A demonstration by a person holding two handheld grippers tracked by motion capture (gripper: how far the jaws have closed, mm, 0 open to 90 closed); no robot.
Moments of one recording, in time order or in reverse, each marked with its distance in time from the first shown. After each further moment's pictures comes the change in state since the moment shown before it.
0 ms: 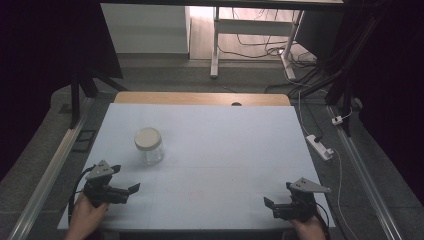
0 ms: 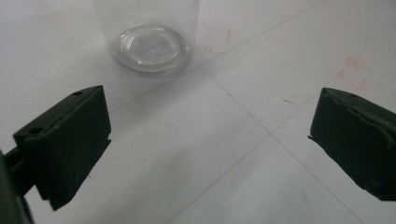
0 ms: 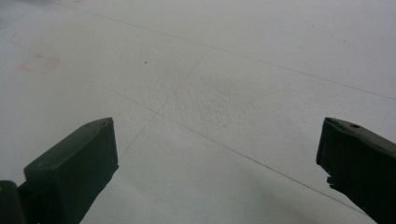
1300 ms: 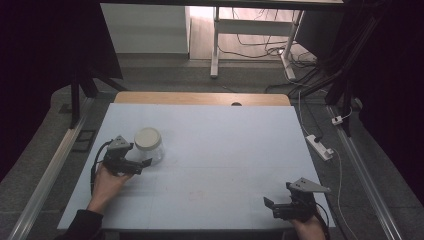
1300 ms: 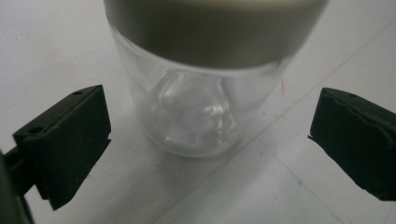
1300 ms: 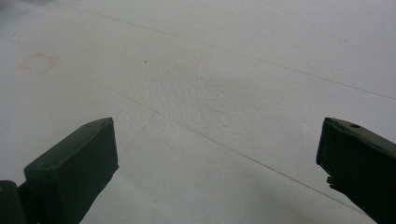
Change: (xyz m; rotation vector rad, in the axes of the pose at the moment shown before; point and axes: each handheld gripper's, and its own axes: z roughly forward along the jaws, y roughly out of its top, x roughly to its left) left arm 0.043 0.048 0.064 -0.008 -0.006 -0.002; right arm 0.000 0.000 0.000 0.002 0.001 -0.001
